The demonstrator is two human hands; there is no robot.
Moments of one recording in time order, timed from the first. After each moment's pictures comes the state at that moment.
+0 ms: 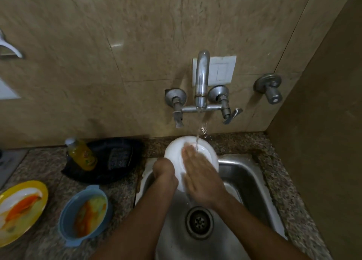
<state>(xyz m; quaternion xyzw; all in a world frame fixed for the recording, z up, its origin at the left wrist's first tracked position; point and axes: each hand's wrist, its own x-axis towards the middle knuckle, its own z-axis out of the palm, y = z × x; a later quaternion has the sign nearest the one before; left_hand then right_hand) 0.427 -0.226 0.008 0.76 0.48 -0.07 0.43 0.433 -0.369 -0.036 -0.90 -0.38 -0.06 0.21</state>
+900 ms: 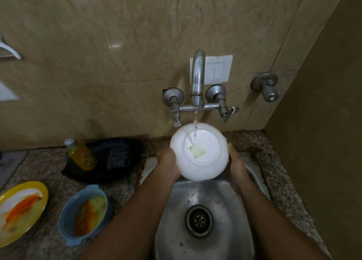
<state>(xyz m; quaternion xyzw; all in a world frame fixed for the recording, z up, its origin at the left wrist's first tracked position) 0.473 -0.216 -0.031 0.37 0.45 -0.06 0.81 0.475 -0.409 -0.026 -0.54 0.15 0.15 0.82</state>
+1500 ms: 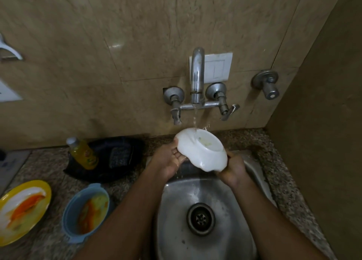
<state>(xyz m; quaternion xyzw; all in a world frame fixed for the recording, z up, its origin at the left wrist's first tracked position) 0.433 -0.219 0.046 0.36 0.33 -0.06 0.87 0.480 -0.403 -0.026 -0.31 0.27 0.26 0.87</state>
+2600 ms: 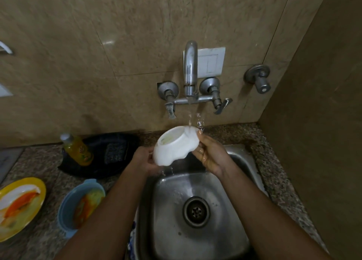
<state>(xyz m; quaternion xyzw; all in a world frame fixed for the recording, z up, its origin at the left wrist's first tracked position) 0.413 -0.176 0.031 0.33 0.45 -0.13 0.82 0.462 -0.374 0.022 -0.41 0.13 0.29 0.85</state>
